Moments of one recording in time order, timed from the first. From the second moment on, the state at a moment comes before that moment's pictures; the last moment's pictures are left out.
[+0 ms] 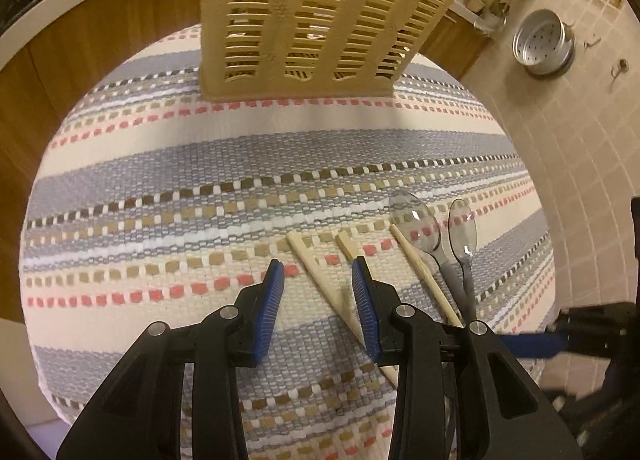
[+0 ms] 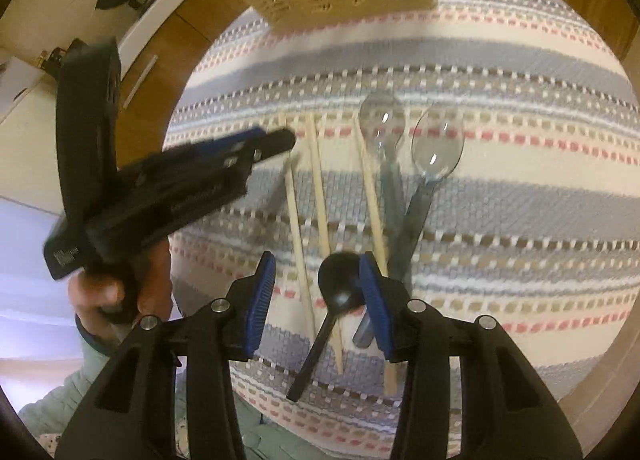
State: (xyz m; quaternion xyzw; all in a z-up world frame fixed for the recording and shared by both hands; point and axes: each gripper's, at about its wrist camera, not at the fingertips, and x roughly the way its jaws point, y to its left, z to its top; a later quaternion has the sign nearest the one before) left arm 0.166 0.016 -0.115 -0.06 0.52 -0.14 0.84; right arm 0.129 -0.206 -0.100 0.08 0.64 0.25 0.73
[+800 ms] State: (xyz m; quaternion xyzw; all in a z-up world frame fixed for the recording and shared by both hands) left arm 0.165 -0.014 -0.107 0.03 0.50 -0.13 0.86; right arm 0.103 -0.173 -0.133 0.09 0.64 0.16 0.75
